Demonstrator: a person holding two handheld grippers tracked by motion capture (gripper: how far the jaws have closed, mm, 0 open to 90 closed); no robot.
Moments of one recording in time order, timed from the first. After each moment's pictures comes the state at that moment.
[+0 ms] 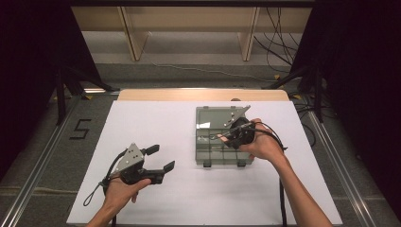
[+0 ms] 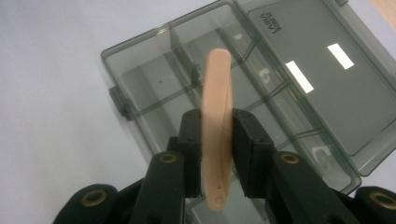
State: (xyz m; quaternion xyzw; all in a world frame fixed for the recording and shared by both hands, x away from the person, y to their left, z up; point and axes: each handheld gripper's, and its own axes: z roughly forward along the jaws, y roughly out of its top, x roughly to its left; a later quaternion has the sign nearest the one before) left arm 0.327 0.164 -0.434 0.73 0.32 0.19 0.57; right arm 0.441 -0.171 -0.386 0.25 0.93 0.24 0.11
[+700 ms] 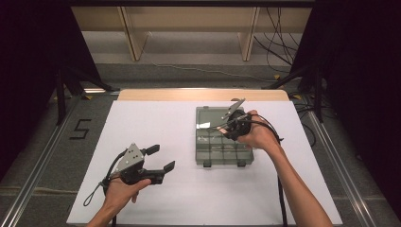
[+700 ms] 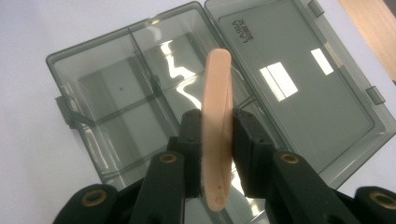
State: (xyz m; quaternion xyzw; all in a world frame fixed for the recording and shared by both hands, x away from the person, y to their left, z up) left arm 0.328 0.165 -0.433 0.73 0.32 0.19 0.57; right arm 0.473 -0.166 -0.392 0.23 0.94 0.22 0.13
